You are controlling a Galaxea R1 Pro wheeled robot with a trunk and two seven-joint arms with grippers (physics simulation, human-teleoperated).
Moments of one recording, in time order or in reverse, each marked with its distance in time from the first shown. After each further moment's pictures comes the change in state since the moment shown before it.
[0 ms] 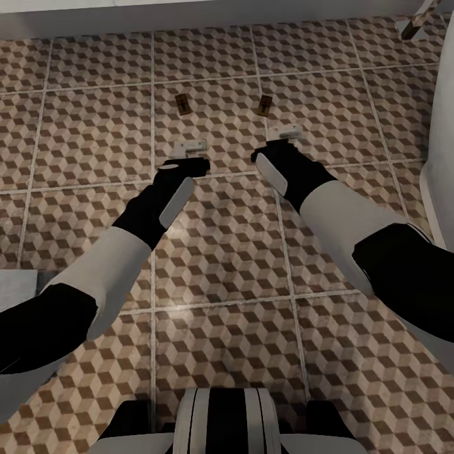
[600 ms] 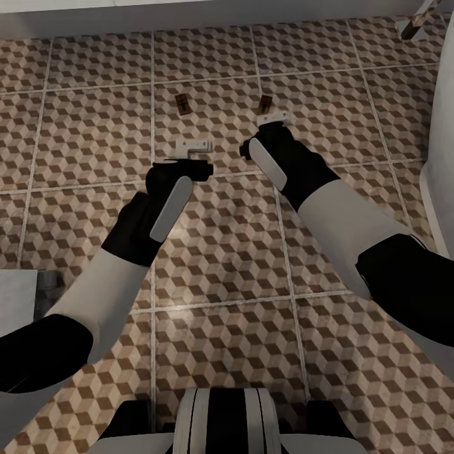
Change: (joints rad) left arm 0.121 0.004 0.004 -0.399 0.004 0.368 0.123; right arm 0.030 0.000 -0.012 -0.228 -0.012 0.211 -0.006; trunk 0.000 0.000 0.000
